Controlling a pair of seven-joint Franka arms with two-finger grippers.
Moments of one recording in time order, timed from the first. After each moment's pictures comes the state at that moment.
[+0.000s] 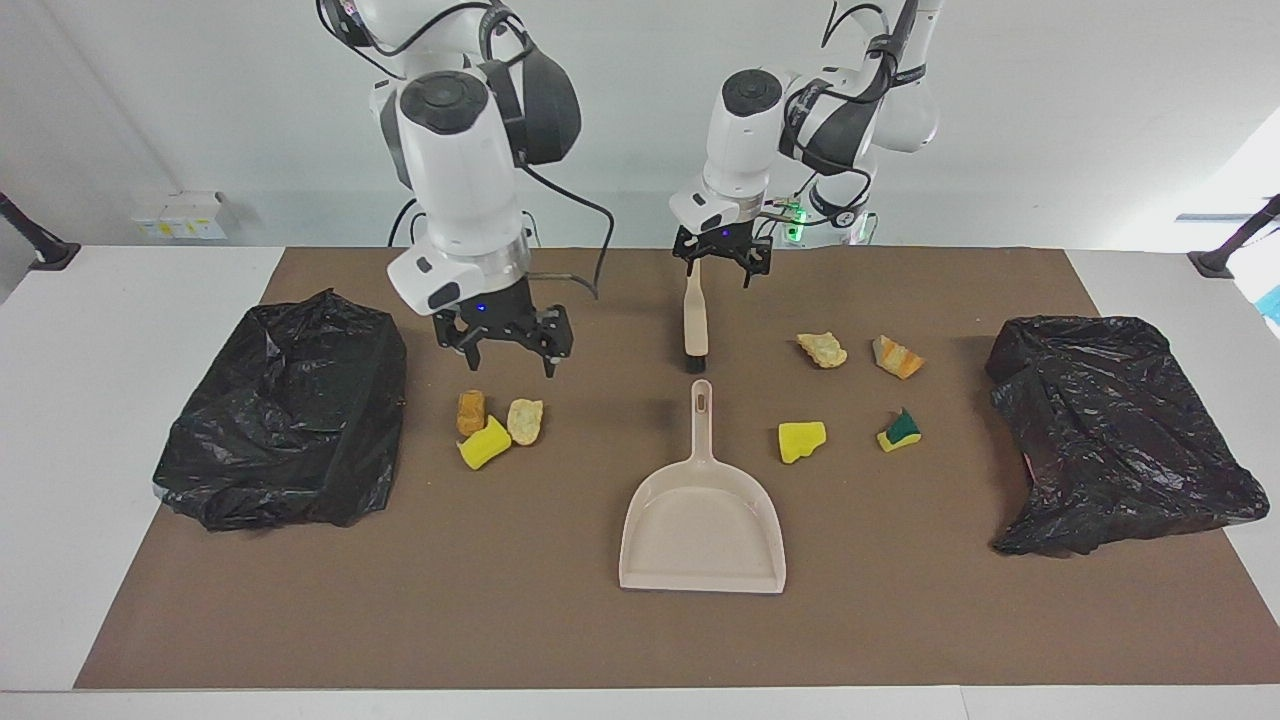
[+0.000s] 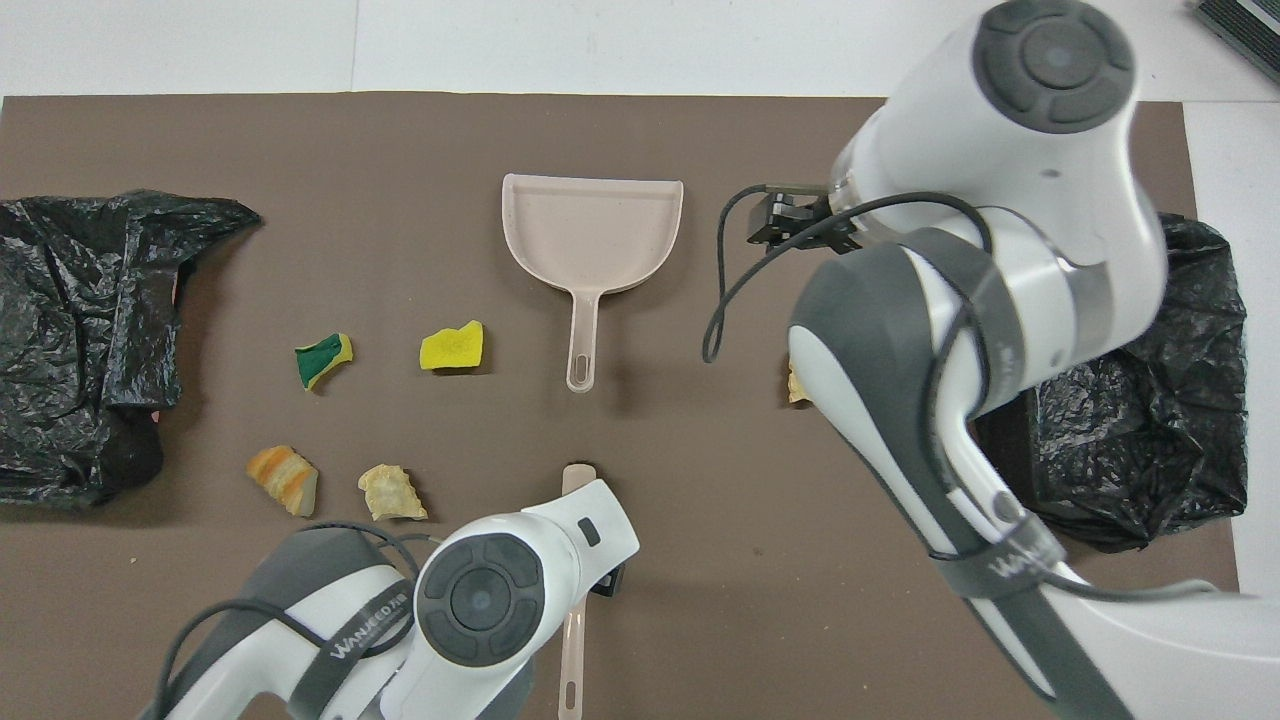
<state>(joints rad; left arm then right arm) -0.72 -0.14 -0.08 -2.33 -0.06 2.16 -0.45 0.25 0.44 0.16 -1.26 -0.10 1.77 0.55</state>
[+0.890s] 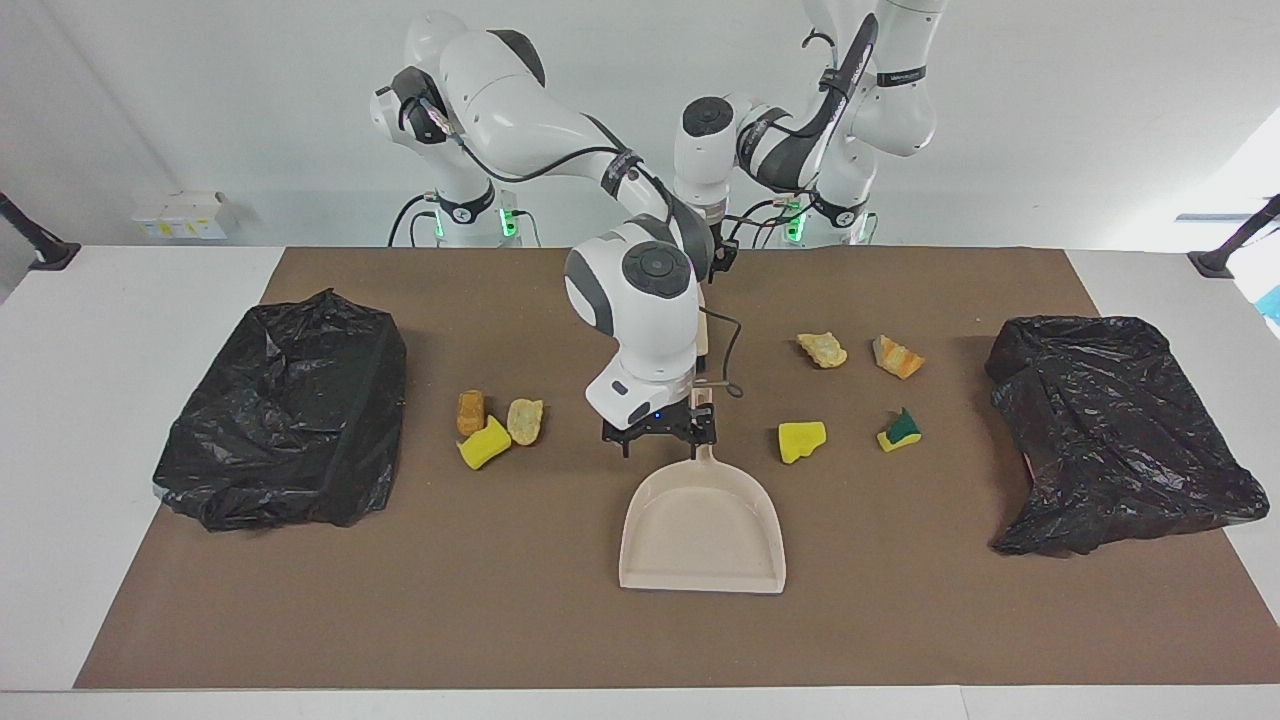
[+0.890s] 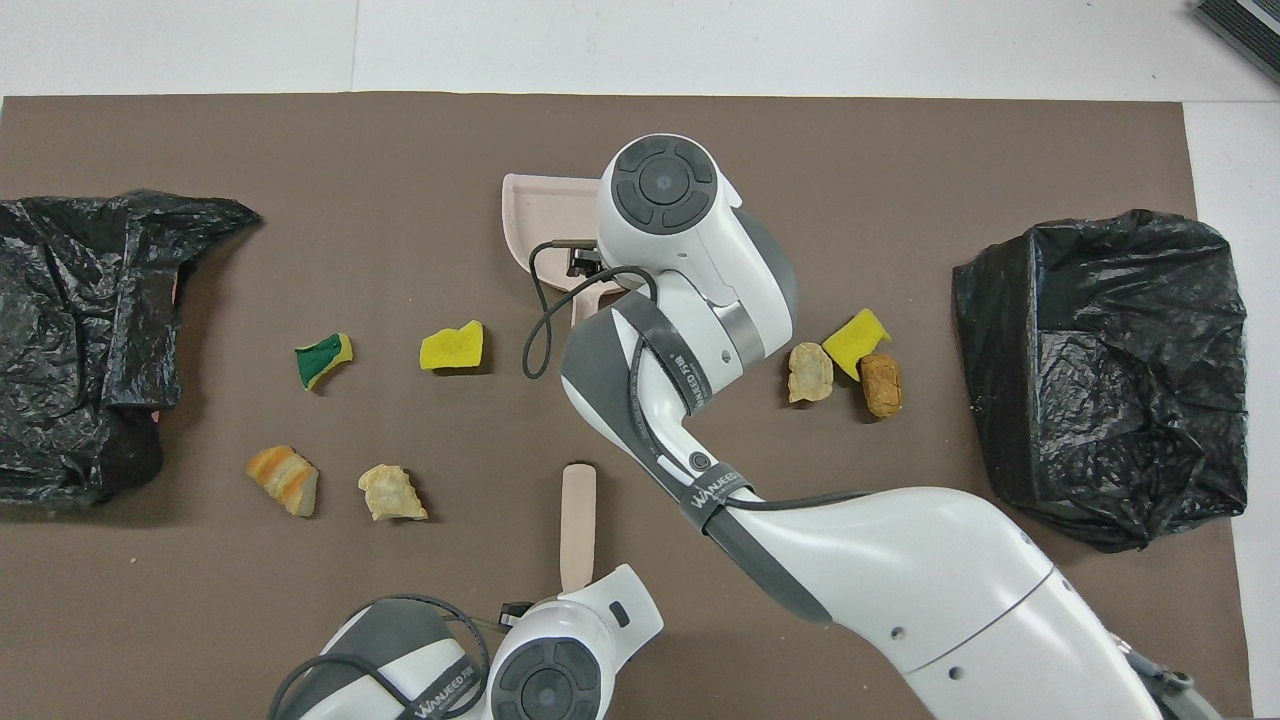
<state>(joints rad) -0.85 -0.15 -0.07 -2.47 -0.06 2.25 -0.59 0.45 0.74 0.14 -1.13 -0.13 1.97 0.66</state>
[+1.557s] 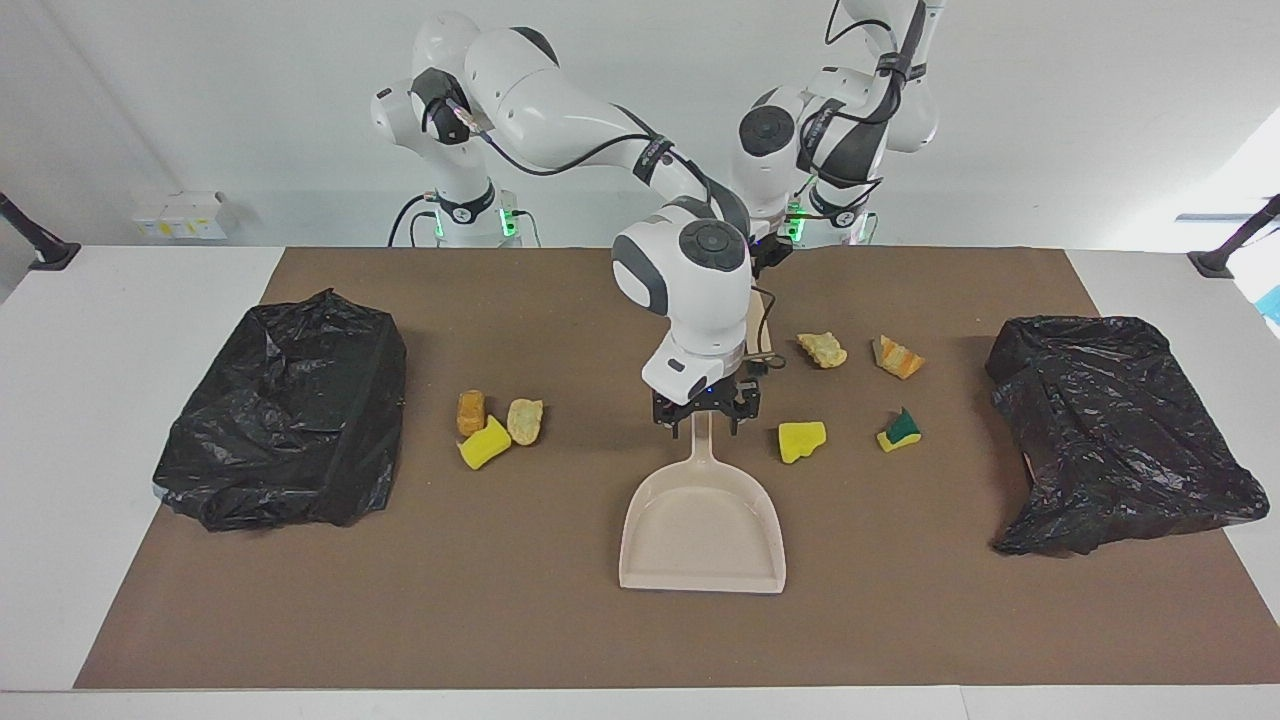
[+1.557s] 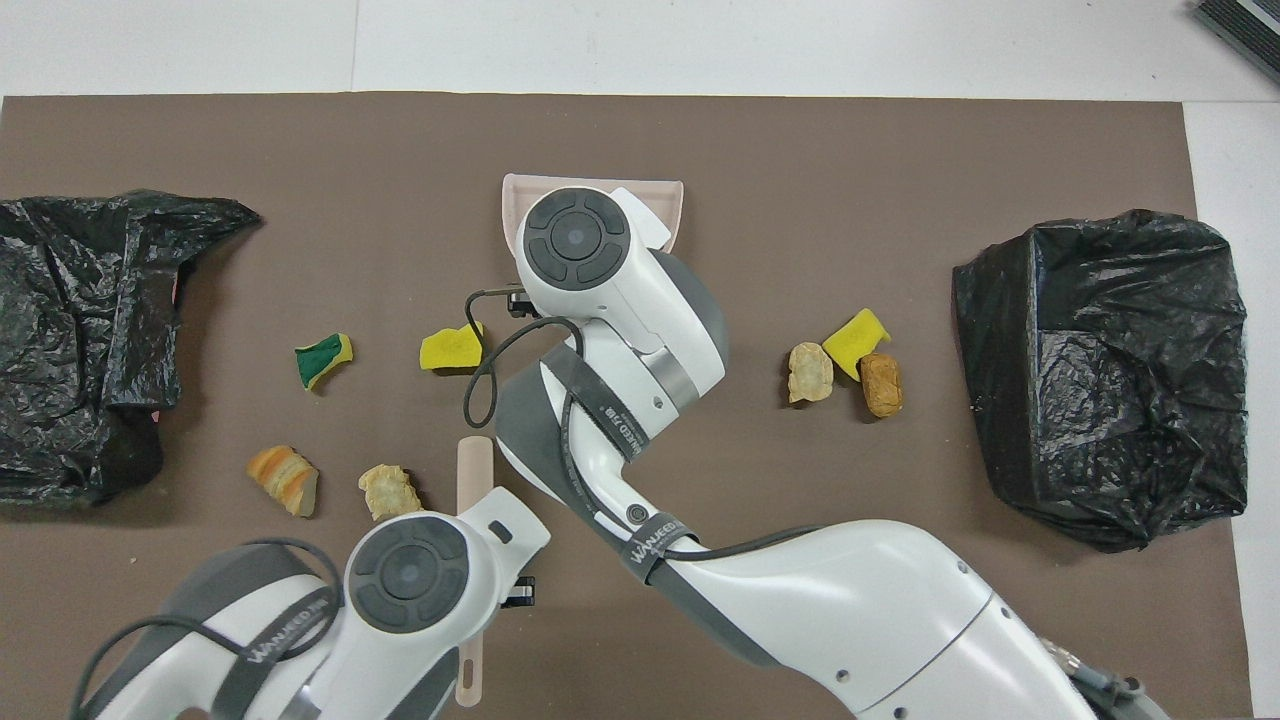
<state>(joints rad) -0.60 -0.25 -0.04 -2.41 -0.06 1.93 -0.60 0.53 0.75 0.15 -1.12 -0.13 1.97 0.66</state>
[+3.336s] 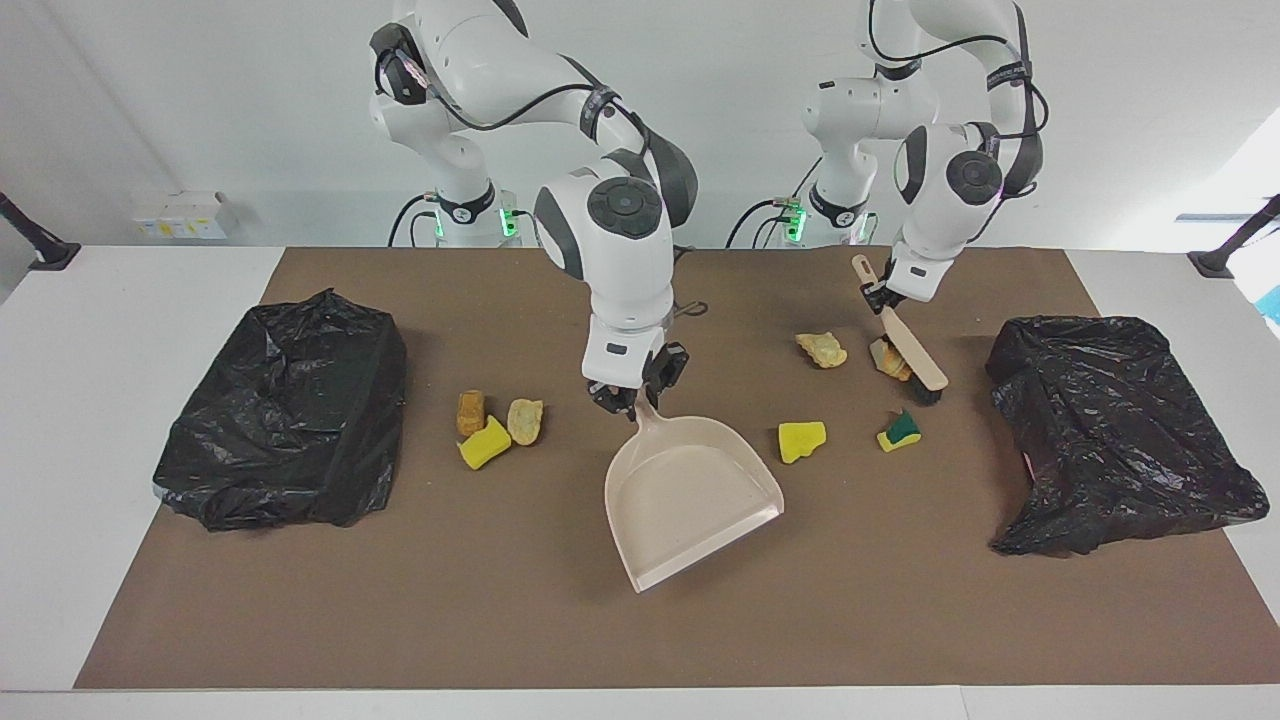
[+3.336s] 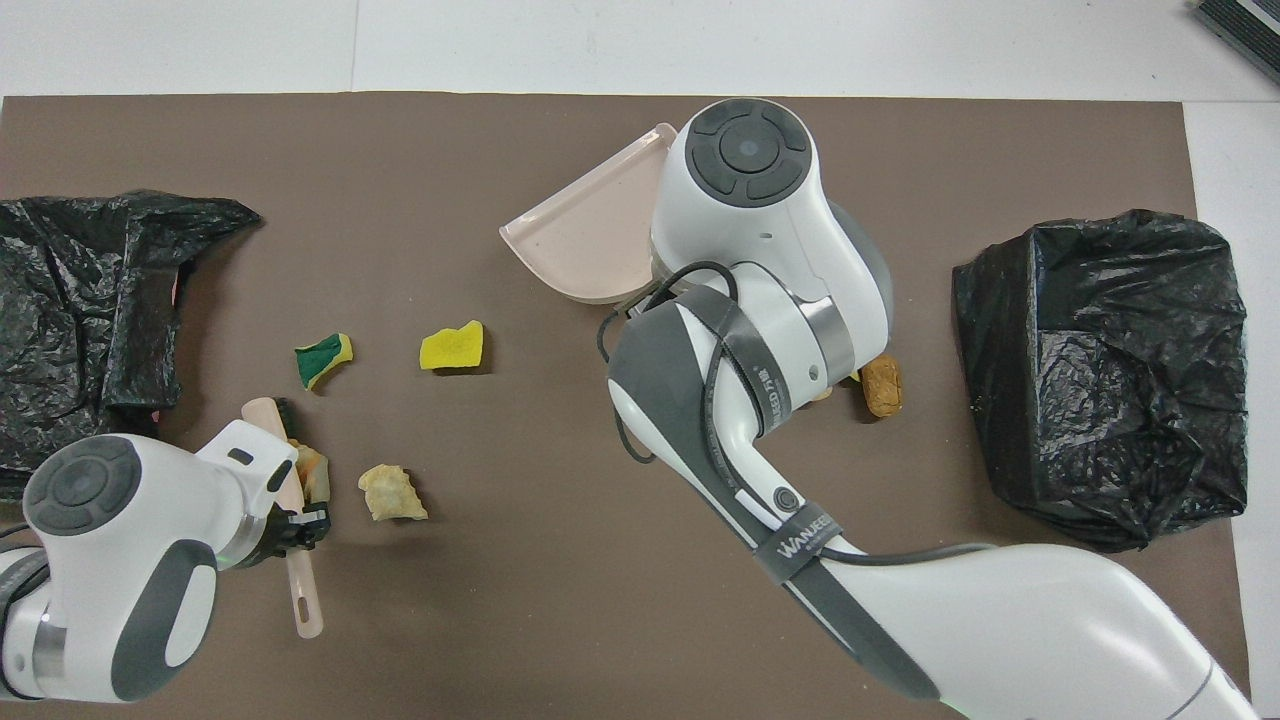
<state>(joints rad) -0.12 -0.25 -0.07 -2.55 0.00 2.10 -0.43 0.38 0.53 0.14 -1.28 -0.05 1.82 -0.16</state>
